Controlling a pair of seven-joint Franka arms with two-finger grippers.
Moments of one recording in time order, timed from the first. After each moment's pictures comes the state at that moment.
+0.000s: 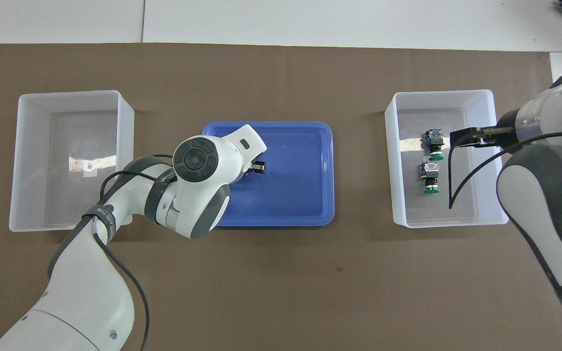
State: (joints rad) left arm -0.49 0.40 -0.06 -1.90 -0.02 2.52 -0.34; right arm 0.09 0.05 -0.08 -1.81 0.02 1.96 -0.01
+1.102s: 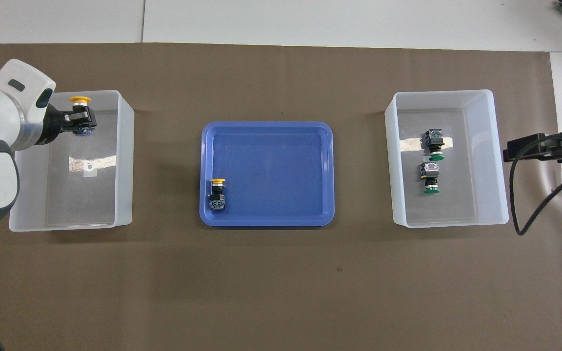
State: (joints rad) left arm -0.03 0.07 -0.04 -1.93 -0.02 2.29 -0.20; right arm 0.00 -0.03 -0.03 -1.66 0.00 1.67 0.00
